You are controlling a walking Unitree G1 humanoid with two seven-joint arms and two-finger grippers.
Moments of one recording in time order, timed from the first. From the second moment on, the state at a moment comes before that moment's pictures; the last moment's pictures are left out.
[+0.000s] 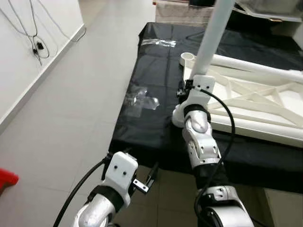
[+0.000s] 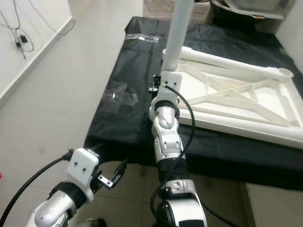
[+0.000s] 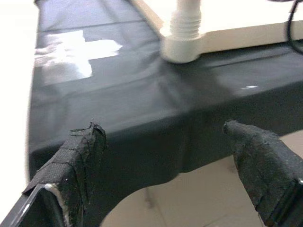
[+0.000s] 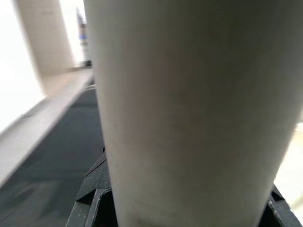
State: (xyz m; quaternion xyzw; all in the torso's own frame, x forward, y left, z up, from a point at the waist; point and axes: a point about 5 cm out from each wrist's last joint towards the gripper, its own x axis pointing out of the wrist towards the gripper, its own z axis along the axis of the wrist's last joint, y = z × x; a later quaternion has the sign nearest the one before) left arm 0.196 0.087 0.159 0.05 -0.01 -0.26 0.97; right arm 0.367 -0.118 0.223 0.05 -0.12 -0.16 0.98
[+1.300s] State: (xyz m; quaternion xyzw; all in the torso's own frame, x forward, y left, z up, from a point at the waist) left arm 0.198 0.085 0.154 0.06 -0.02 -0.26 0.96; right arm 0.365 -0.107 0.220 0.07 -0.09 -0.16 0.98
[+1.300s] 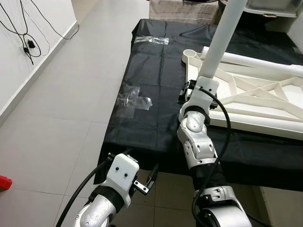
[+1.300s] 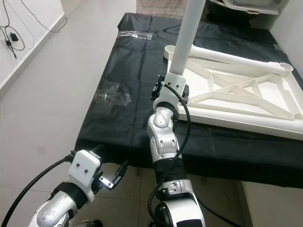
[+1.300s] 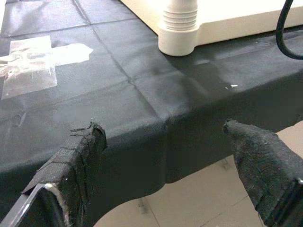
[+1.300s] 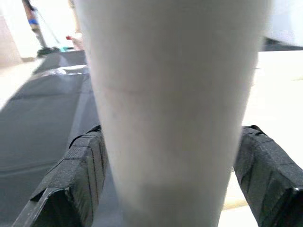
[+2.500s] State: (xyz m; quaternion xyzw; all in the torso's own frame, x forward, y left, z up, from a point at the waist) left arm 0.199 0.086 0.155 0.06 -0.03 -0.26 0.96; right arm 0.392 -0.168 0.228 0.08 -0.10 0.12 0.98
